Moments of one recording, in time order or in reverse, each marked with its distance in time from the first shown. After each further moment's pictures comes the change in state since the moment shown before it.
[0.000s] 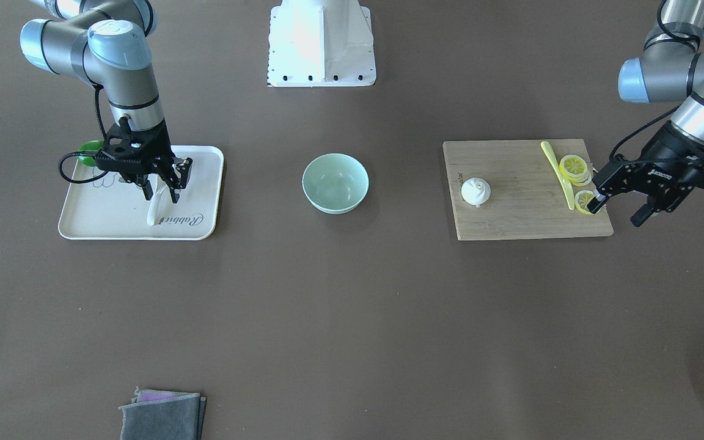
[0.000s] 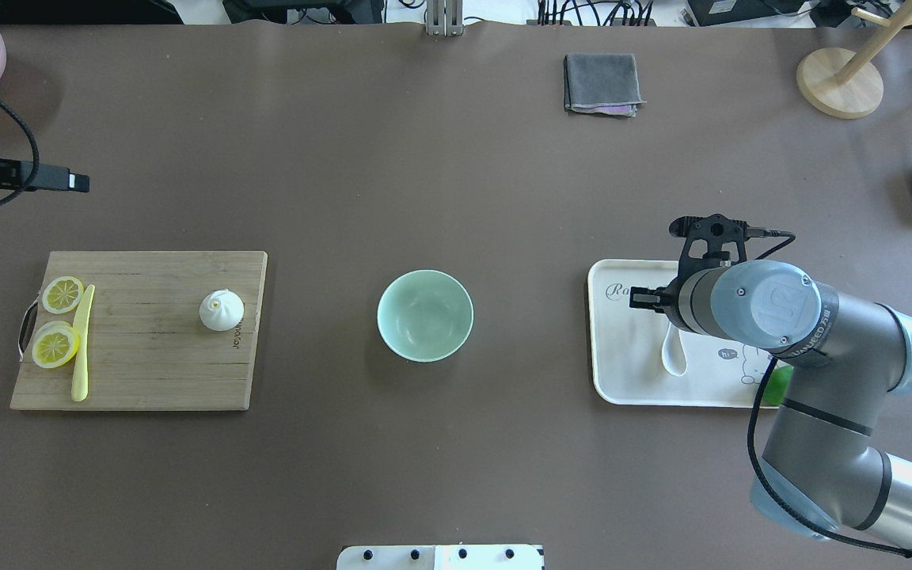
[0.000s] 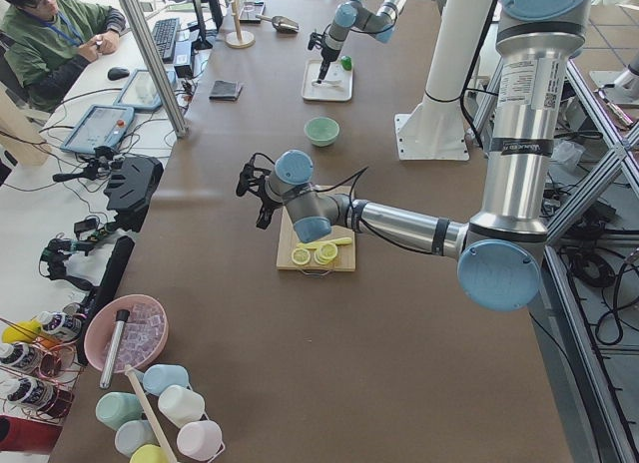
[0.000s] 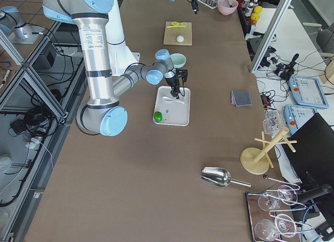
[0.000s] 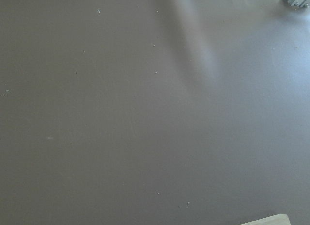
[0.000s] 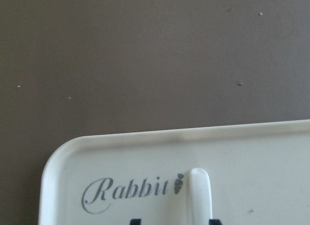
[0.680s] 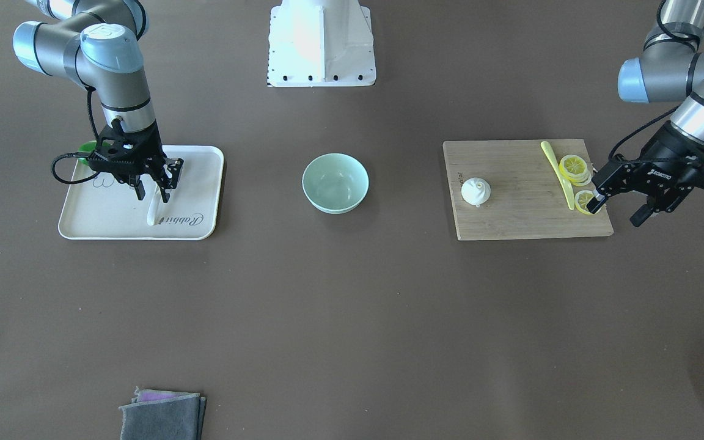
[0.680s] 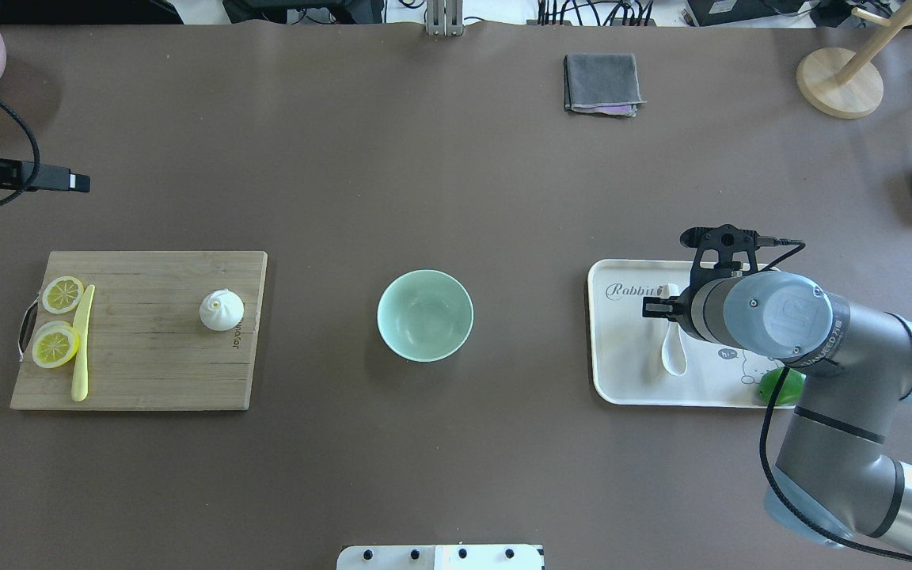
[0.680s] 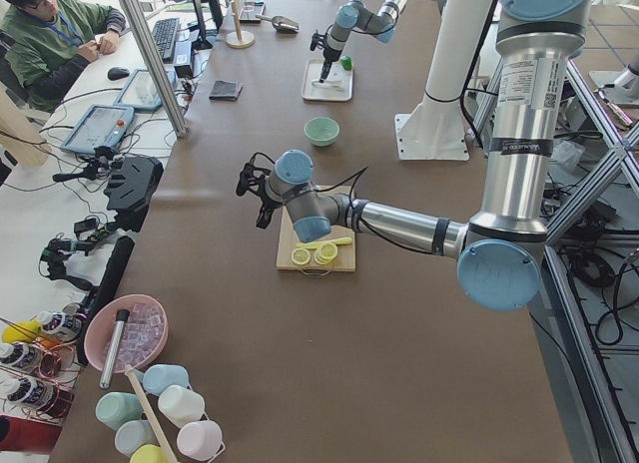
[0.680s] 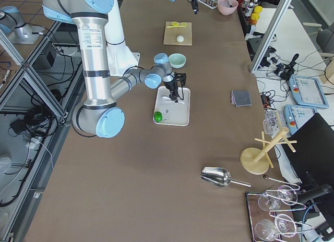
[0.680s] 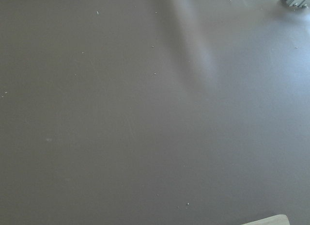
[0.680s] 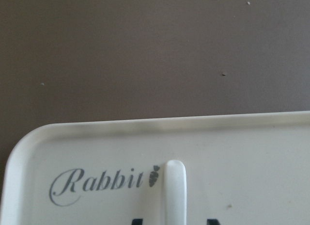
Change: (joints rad) left arm 0.001 0.000 0.000 -0.001 0.000 0.004; right arm -0.012 -0.039 -0.011 0.032 -0.012 -0.007
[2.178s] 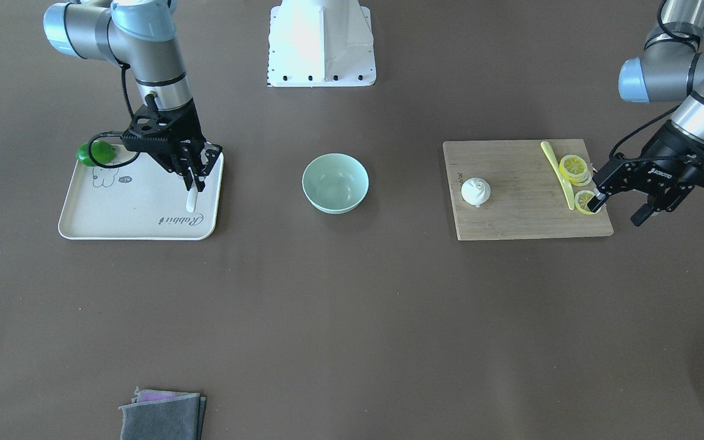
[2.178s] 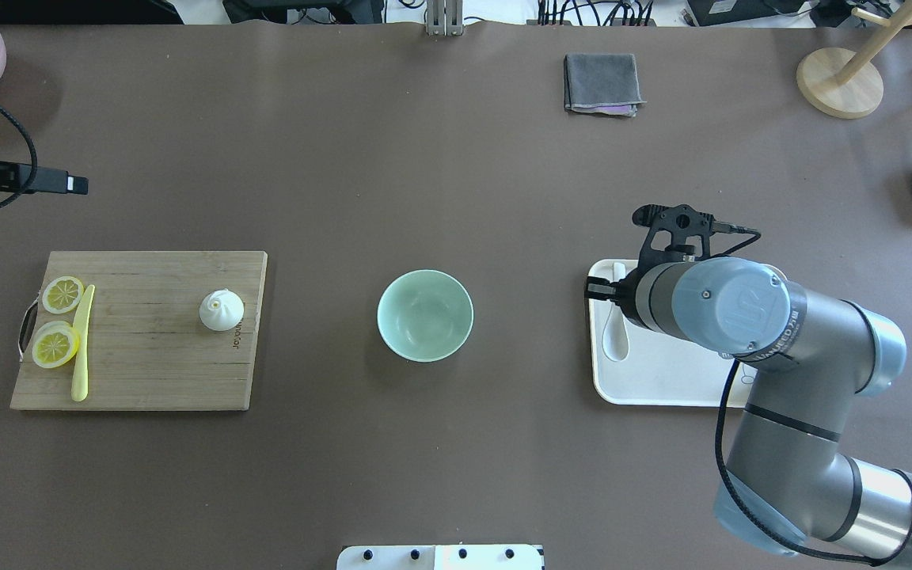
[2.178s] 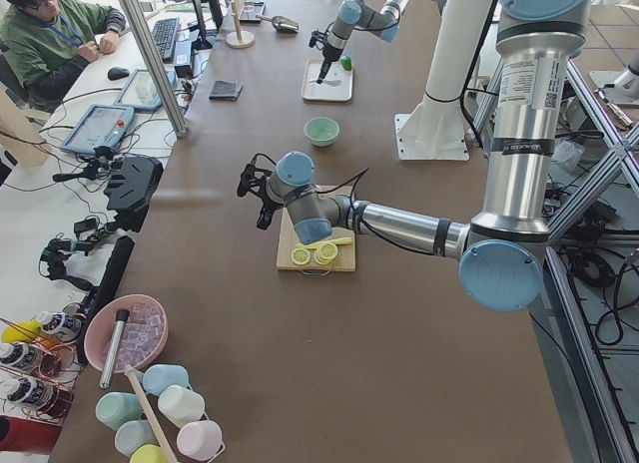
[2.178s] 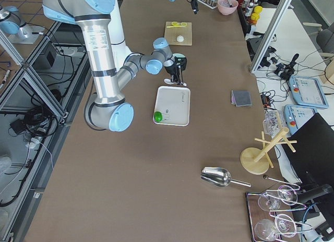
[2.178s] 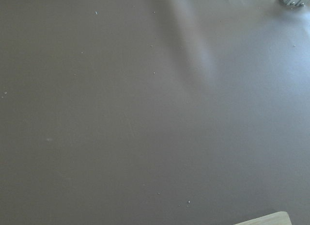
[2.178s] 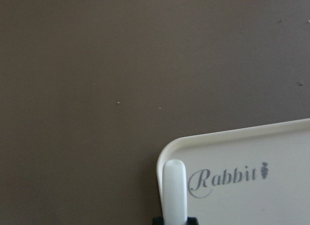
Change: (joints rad) left arm 0.000 0.007 0.003 -0.016 0.002 0.005; right arm -0.028 0.215 0.065 -0.166 -0.024 0.159
